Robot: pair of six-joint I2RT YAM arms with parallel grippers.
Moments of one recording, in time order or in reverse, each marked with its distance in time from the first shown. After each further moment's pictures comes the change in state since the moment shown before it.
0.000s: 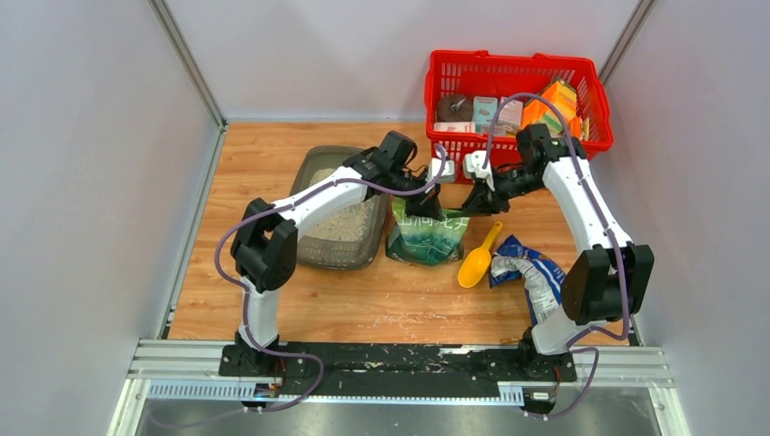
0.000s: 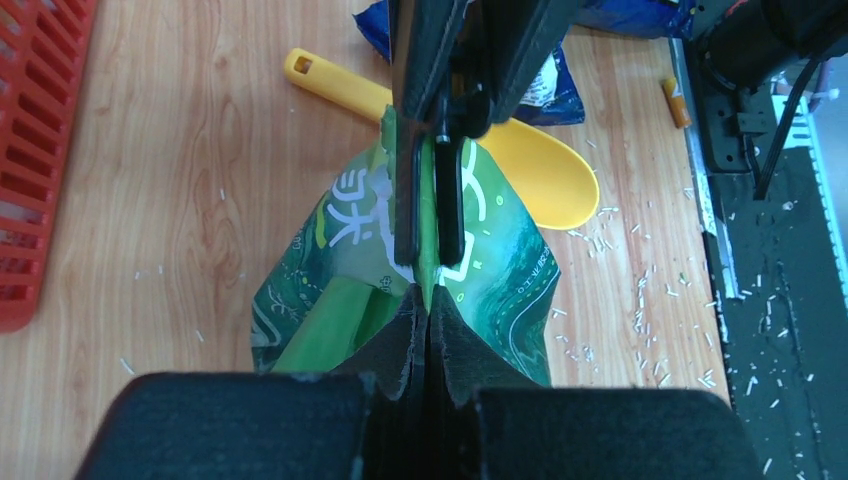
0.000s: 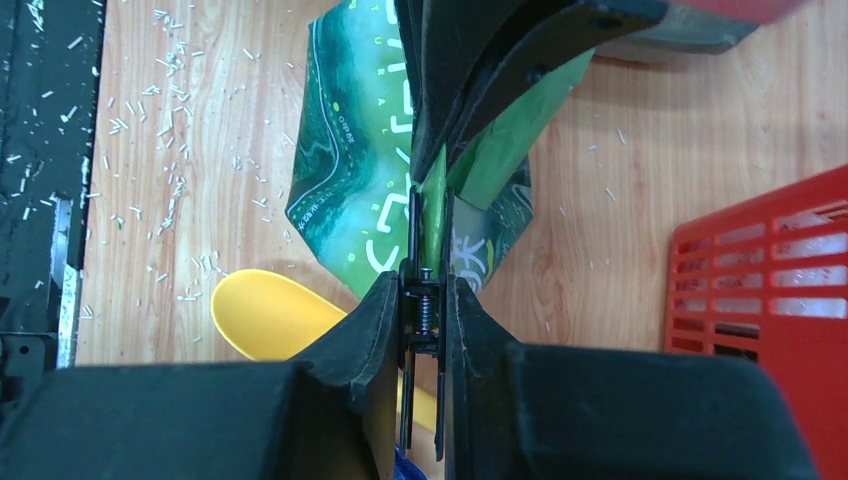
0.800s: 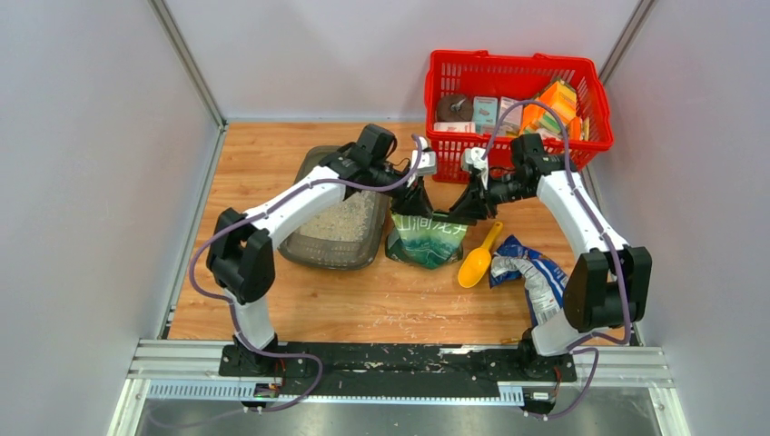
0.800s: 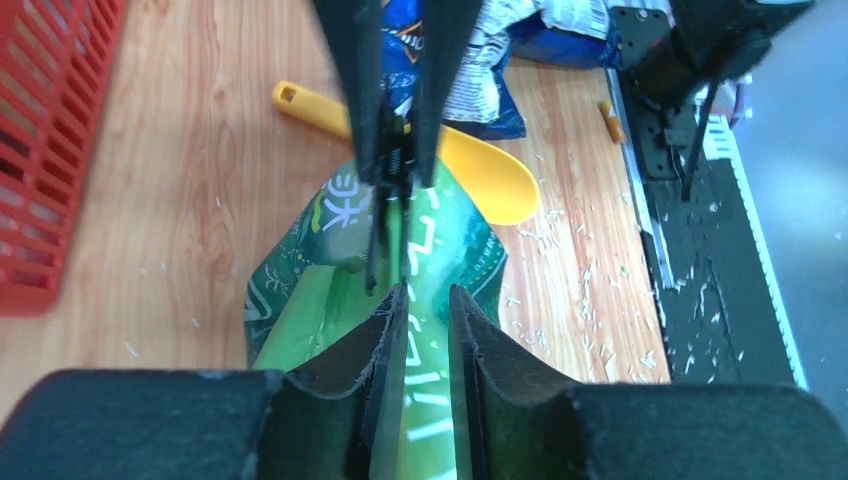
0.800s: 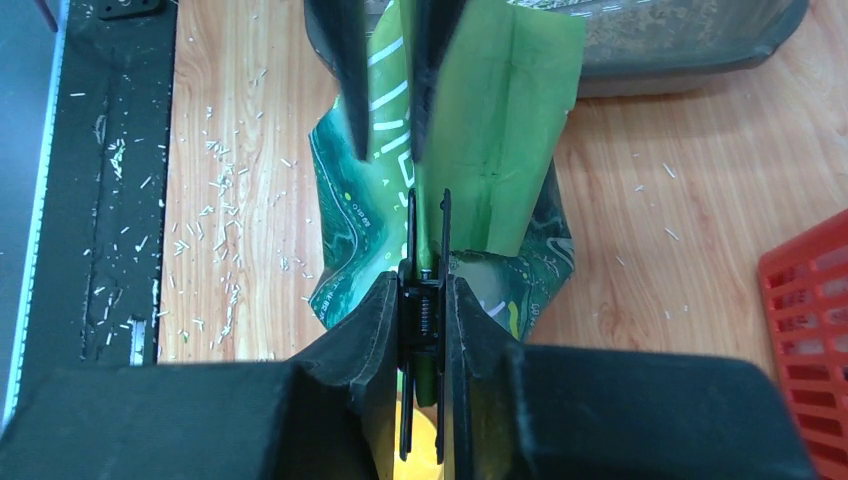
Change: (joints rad) left arm 0.055 -0.123 -0.111 0.047 0.088 -0.072; right arm 0.028 -0.056 -0.195 0.312 -0.158 0.386
